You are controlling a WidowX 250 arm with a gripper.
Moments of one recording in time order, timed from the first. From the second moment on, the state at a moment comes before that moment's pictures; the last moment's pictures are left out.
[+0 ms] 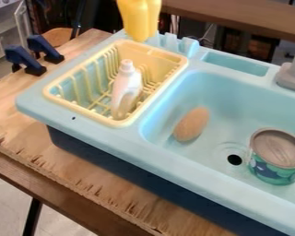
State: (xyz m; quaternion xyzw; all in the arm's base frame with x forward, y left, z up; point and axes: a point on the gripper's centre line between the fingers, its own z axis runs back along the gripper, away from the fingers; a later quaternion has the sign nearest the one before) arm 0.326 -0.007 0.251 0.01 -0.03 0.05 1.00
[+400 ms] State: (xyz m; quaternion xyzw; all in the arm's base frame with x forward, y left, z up) arm 0.324 0.011 0.223 0.01 -0.03 0.10 0.99
